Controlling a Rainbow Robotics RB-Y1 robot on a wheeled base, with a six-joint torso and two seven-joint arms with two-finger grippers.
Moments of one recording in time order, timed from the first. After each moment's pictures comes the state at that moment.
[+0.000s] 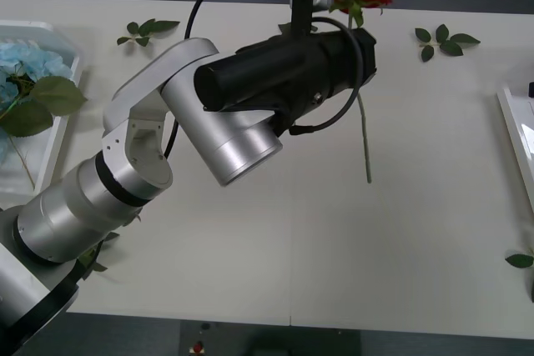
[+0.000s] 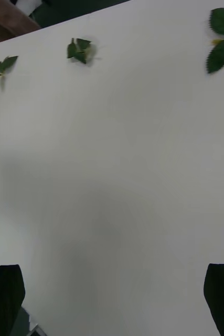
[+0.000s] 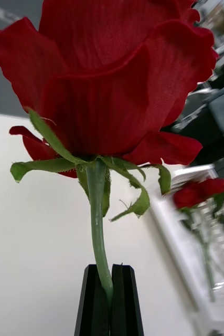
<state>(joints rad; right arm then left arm) -0.44 -0.91 -0.41 -1.21 -1.54 1.59 2.02 -0.75 0.34 -0.68 -1.90 0.26 0.83 -0.58</state>
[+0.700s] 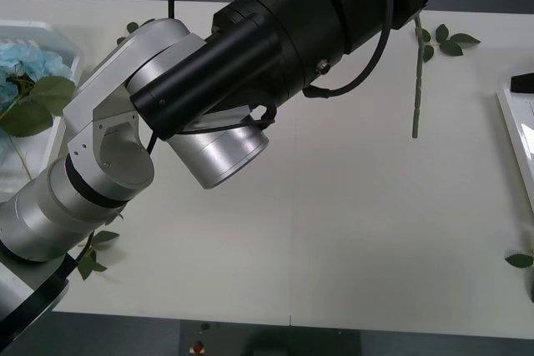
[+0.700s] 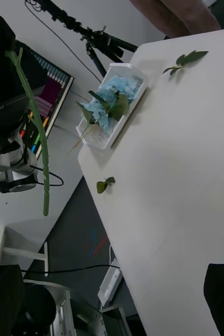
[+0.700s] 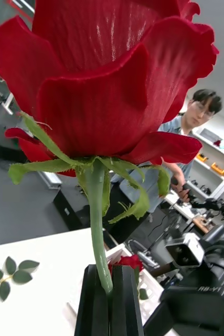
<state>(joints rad) -0.44 -0.85 -0.41 -1.31 -2.01 1.83 2.06 -0.75 0.38 -0.64 -2.04 0.12 0.45 -0.57</state>
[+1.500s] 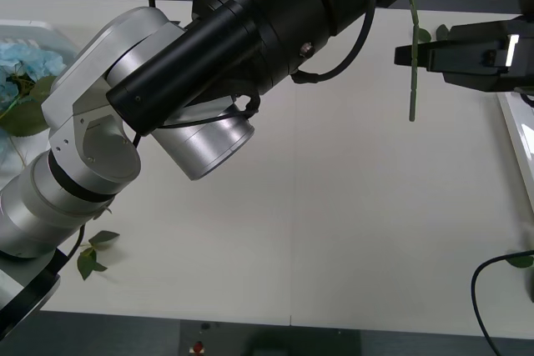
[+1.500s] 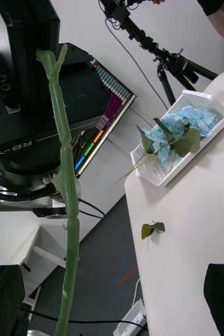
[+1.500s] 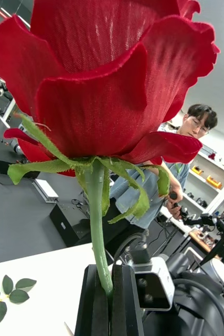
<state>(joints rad) -0.55 -0.57 -0.28 -1.49 -2.01 1.68 2.02 -0.75 0.41 -0.61 -2.06 0.10 0.42 -0.52</state>
